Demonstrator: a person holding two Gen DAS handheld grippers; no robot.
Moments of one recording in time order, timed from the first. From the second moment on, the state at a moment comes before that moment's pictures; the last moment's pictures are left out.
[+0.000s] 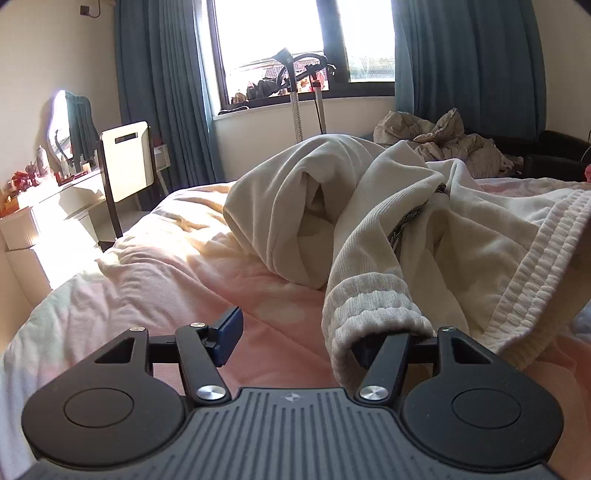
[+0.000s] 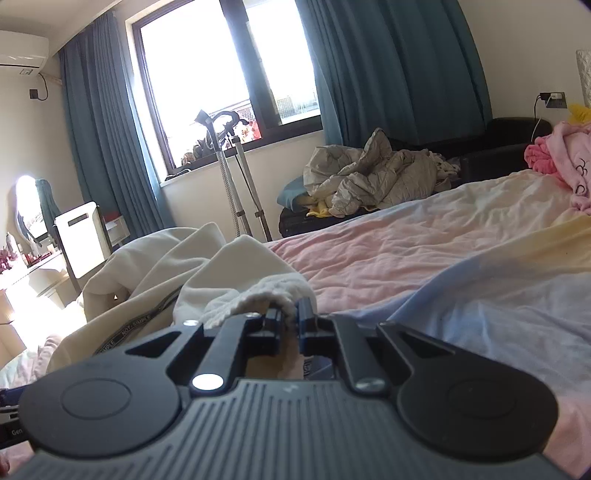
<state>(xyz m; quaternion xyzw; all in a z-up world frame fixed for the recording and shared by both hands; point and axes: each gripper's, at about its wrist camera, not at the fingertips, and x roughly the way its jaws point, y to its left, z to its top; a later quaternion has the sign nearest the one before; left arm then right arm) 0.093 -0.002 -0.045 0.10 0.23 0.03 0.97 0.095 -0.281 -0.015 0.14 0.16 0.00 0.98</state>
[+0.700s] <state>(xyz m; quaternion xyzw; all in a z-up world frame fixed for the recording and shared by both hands) 0.149 0.056 0.099 -0.03 0.09 0.04 0.99 0.073 -0.248 -0.001 0.18 0.17 0.05 0.97</state>
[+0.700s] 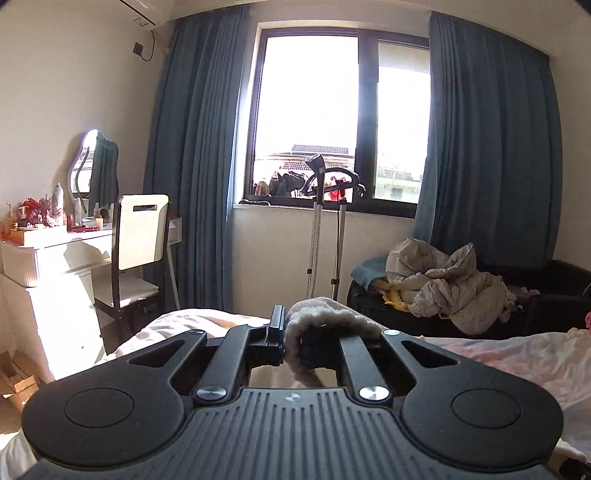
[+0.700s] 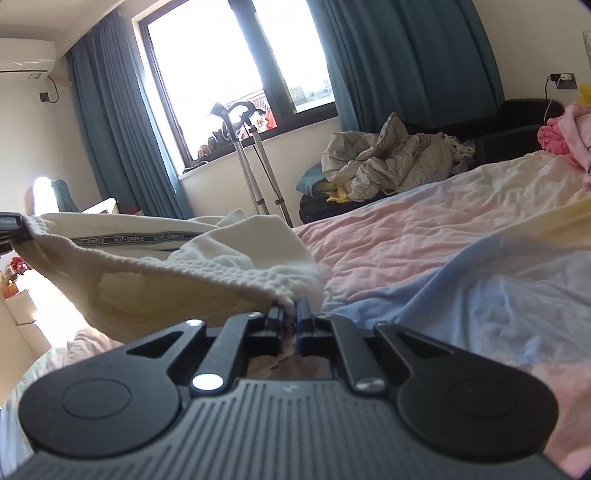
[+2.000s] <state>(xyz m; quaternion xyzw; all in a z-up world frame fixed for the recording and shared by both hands) 0.182 0.360 0.042 0.01 0.22 0.25 0.94 0.092 0.063 -0.018 0.08 0.24 0.40 0.88</state>
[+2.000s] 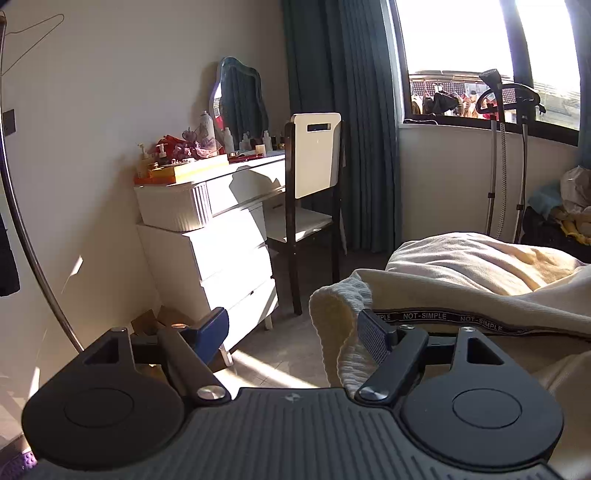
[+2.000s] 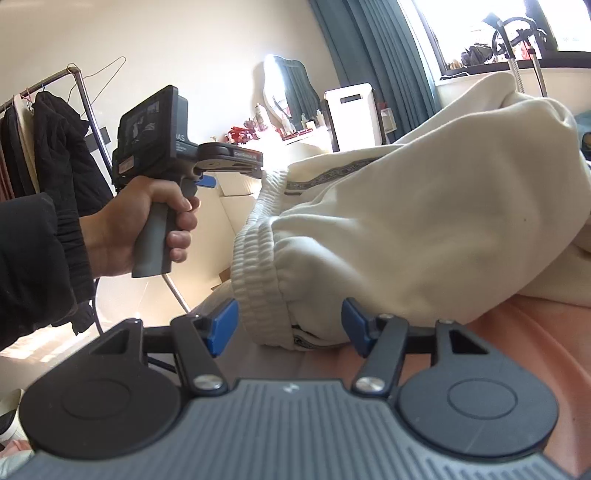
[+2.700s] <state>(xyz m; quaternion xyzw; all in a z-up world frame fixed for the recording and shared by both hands) 0.060 0.232 0.025 -0.36 0.33 0.15 0.86 0.132 -0.178 -0.024 0.13 0.23 0.17 0.95</state>
